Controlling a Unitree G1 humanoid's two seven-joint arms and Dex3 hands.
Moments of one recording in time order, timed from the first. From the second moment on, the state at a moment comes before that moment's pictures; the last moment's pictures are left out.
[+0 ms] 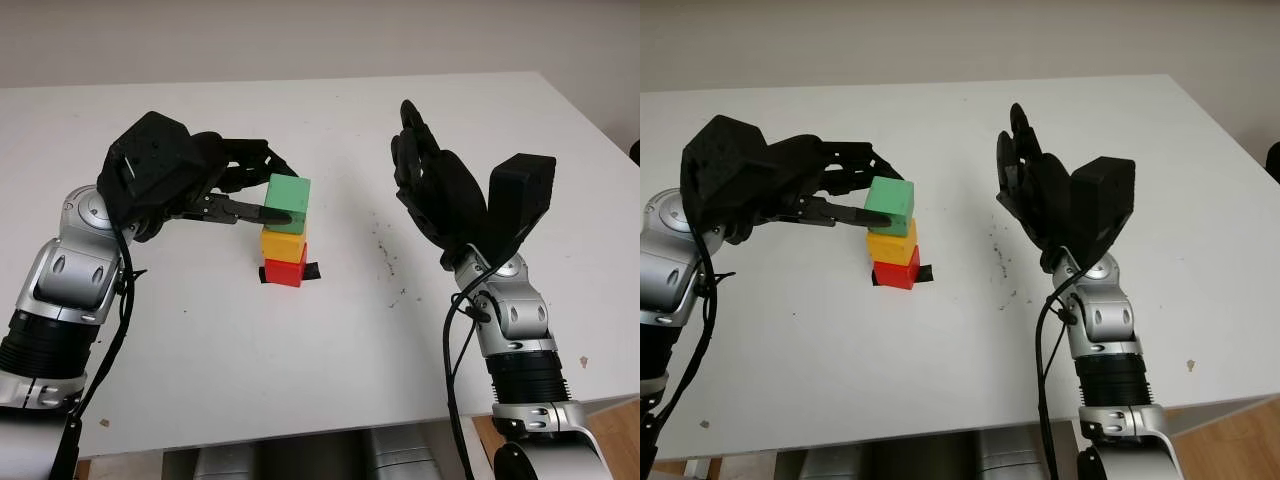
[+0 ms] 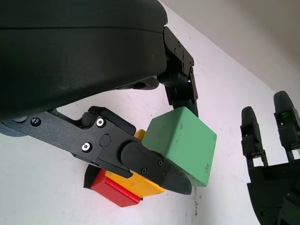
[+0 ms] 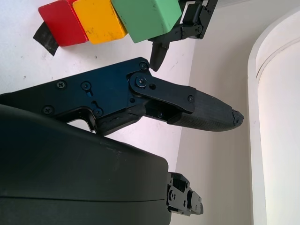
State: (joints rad) left arm -0.65 0.59 -0.10 0.02 0.06 0.43 -0.60; right arm -0.53 -0.17 -0.09 0.19 0.17 0.24 0.24
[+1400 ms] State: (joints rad) left arm -0.65 0.60 -0.04 0.01 -0.03 0.43 -0.71; right arm -0.53 -0.18 -0.09 0.19 0.16 0.24 0.25
